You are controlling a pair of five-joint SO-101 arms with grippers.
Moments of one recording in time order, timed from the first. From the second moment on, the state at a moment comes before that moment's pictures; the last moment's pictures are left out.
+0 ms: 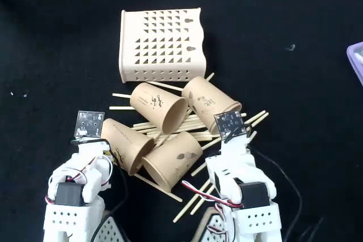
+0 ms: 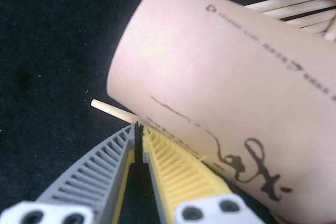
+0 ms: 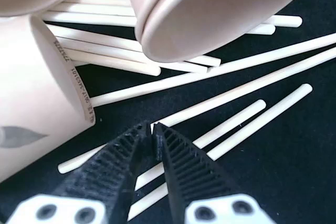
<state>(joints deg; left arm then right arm) -2.4 -102.9 96.1 72.1 -2.0 -7.1 -103.2 96.7 74.5 7.0</state>
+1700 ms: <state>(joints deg) -40.3 -102.9 76.7 39.2 -9.2 4.4 -103.2 65.9 62.7 14.2</state>
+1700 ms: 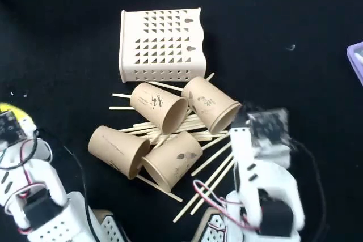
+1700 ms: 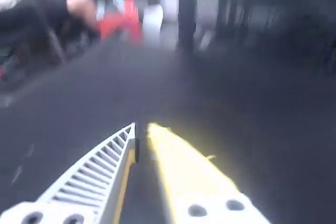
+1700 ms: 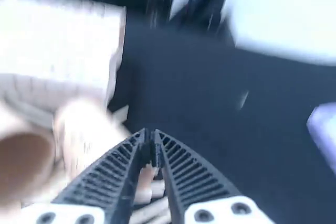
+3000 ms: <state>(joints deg) -6.5 20.7 -15.4 55.3 4.4 -1.3 -19.0 45.3 30.9 -4.5</state>
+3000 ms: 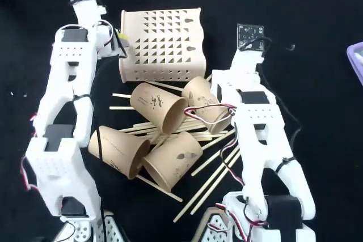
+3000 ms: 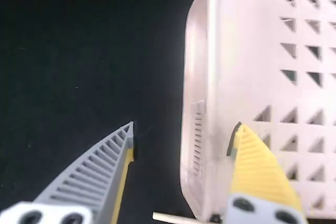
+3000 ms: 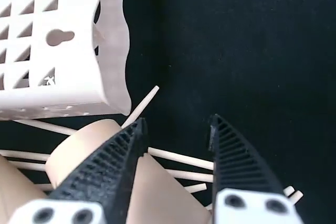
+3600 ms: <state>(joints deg) -11.4 27.0 -20.6 56.2 4.8 -3.3 -19.0 45.8 30.6 -4.5</state>
